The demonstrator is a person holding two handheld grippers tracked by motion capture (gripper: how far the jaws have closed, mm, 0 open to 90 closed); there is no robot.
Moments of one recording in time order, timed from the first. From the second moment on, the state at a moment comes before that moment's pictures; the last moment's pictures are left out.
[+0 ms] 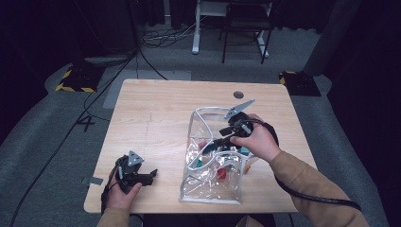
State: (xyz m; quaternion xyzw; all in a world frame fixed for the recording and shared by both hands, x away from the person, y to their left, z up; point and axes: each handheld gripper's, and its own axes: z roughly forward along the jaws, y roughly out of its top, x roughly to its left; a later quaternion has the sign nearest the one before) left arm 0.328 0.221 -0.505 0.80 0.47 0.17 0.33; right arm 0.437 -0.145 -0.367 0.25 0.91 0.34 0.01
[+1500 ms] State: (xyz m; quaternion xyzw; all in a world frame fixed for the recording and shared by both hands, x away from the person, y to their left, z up) left arm 0.328 0.221 -0.505 0.80 0.47 0.17 0.33; right arm 0.393 -0.285 -0.320 0.31 0.81 0.47 0.13
